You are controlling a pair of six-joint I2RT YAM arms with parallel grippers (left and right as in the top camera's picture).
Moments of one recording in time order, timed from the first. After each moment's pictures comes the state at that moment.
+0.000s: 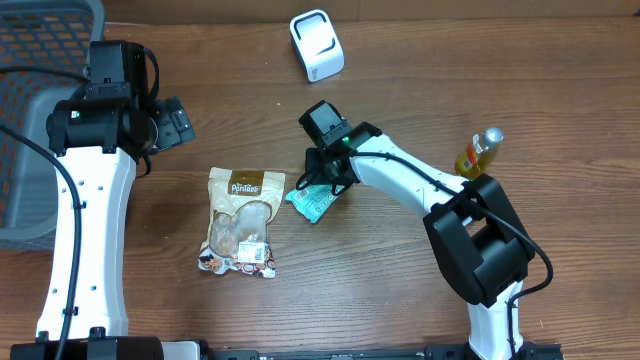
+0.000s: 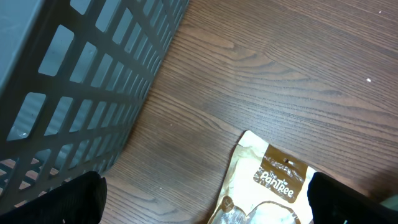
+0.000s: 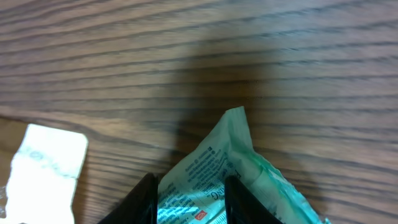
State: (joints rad) left arm 0.04 1.54 1.59 -1.17 -0.23 -0.36; right arm 0.63 2.09 1.49 -0.67 -0.03 0.63
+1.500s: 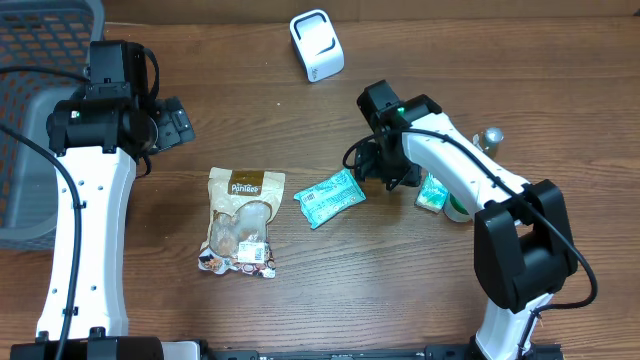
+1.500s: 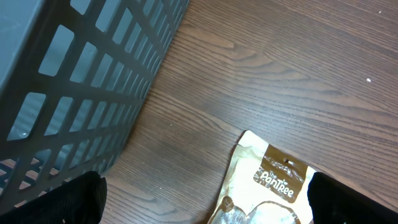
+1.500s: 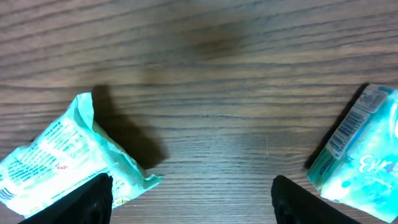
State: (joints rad) left arm 0.04 1.54 1.59 -1.17 -0.23 -0.36; right arm 0.44 1.97 1.49 -1.04 0.00 0.53
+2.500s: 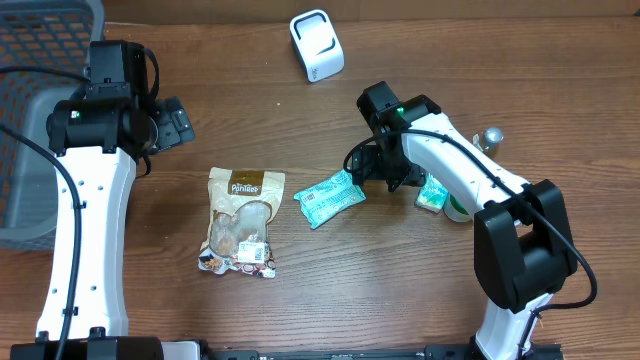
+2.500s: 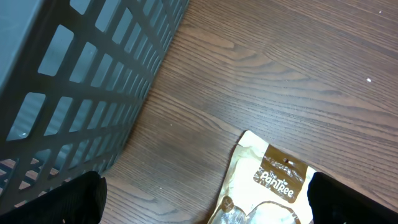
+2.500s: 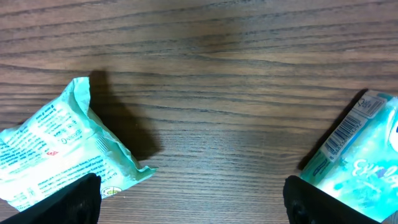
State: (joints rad) left arm 0.04 1.54 1.59 -1.17 -0.23 -0.36; right arm 0.44 1.97 1.49 -1.06 -0.01 0.44
